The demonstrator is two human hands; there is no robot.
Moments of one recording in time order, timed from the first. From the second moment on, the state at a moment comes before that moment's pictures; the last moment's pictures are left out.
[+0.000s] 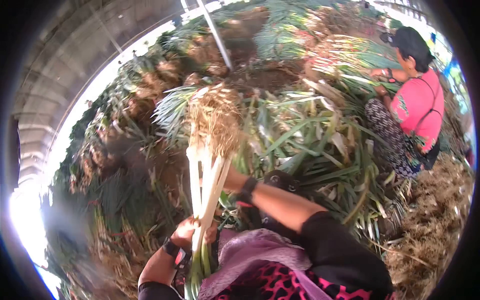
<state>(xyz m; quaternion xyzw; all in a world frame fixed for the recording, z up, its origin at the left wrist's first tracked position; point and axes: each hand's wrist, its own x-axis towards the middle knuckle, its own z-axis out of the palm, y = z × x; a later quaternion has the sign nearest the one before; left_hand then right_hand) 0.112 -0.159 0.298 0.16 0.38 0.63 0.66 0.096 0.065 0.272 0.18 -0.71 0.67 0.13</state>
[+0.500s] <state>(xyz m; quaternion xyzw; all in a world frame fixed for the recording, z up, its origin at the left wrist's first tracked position) 0.142 -0.191 0.275 0.06 0.44 0.59 0.68 0.049 0.273 0.171 -0.18 -0.91 0.33 0.15</state>
